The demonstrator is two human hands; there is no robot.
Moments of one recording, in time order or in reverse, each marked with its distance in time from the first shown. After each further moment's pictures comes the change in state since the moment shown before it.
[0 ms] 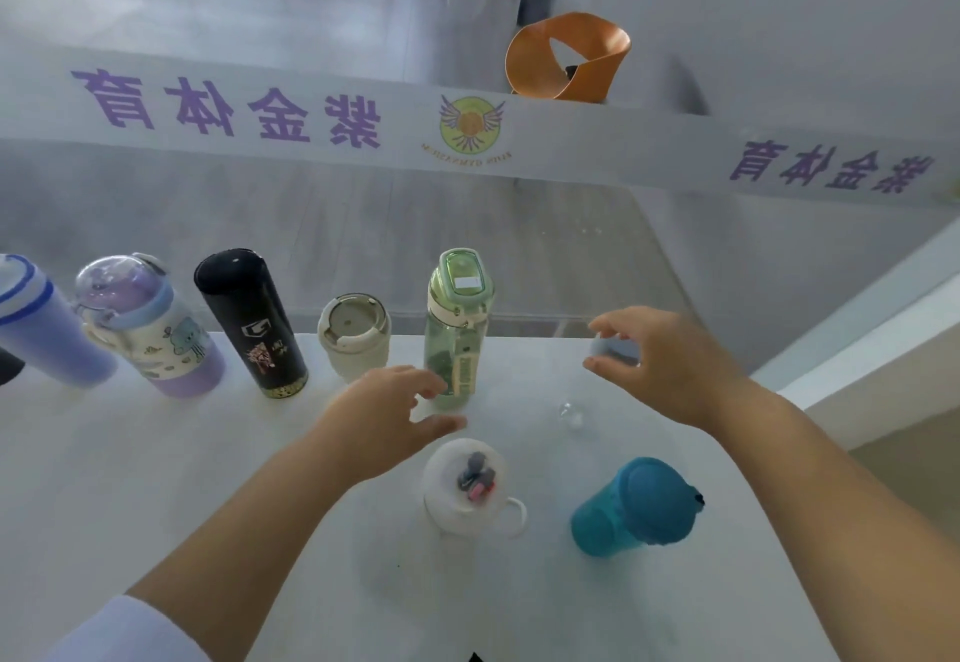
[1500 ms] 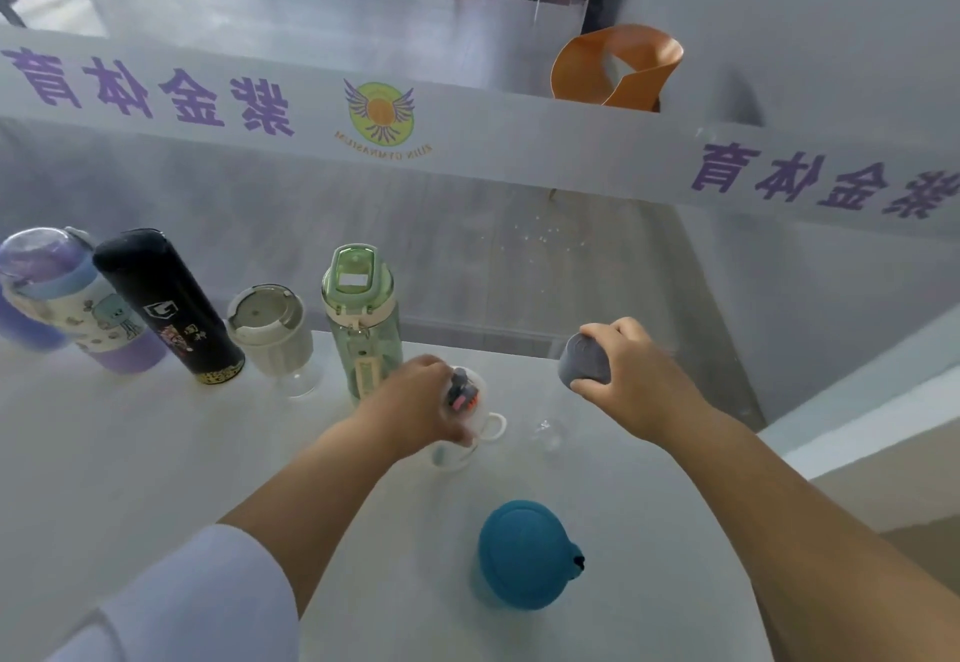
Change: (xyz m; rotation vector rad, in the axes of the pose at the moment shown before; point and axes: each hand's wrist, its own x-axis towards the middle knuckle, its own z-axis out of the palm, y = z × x) left_hand 0.100 0.094 0.093 0.070 0.016 -0.154; right_hand 0.032 0.131 0.015 0.043 -0.081 0.034
